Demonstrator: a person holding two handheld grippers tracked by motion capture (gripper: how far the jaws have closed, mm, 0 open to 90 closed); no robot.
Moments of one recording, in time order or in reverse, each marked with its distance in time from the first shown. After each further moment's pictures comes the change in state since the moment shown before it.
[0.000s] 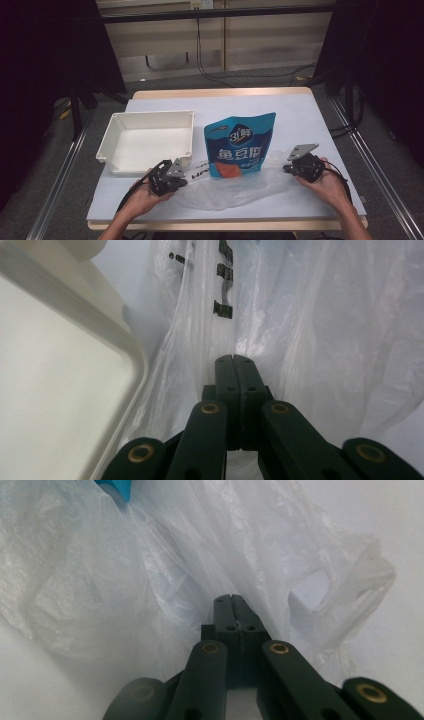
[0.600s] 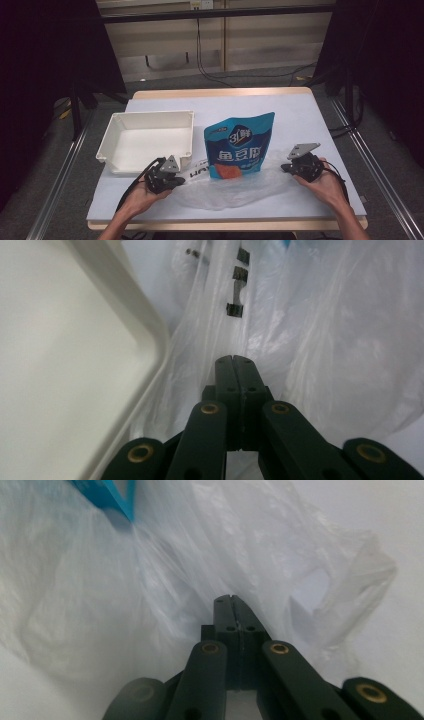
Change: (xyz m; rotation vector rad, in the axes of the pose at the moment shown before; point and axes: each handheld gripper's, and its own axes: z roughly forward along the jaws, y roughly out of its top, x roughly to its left) left arm 0.010 -0.008 -0.002 -0.094 -0.049 -0.116; right arm 0.000 0.002 0.000 -0.066 0.035 0.056
